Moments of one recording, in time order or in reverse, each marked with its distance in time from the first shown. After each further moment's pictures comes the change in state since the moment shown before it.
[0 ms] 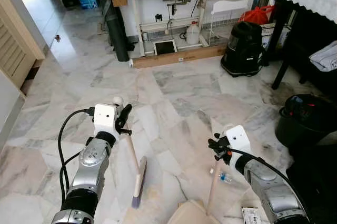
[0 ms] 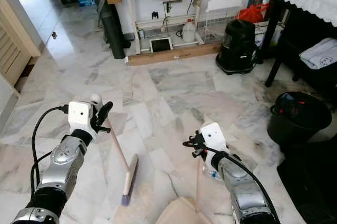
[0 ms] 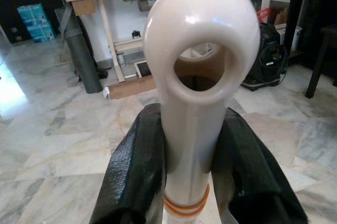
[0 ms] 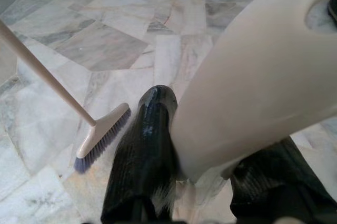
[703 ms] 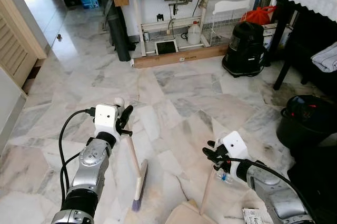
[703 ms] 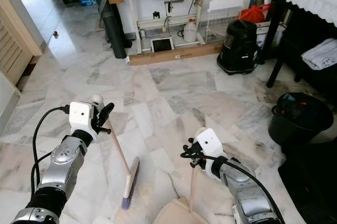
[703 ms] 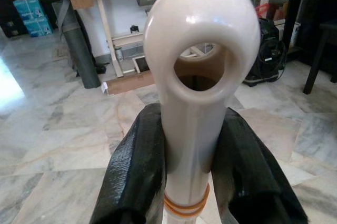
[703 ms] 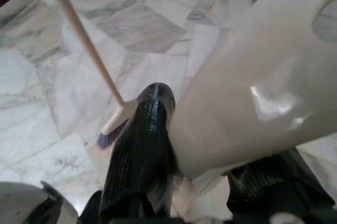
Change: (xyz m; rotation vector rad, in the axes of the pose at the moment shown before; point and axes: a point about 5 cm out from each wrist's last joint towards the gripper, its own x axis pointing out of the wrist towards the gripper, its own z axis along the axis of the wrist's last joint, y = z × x) left arm 0.000 -0.001 -0.002 -0.006 0.018 -0.021; right arm -0.013 0.009 -0.005 -0.071 0.033 0.180
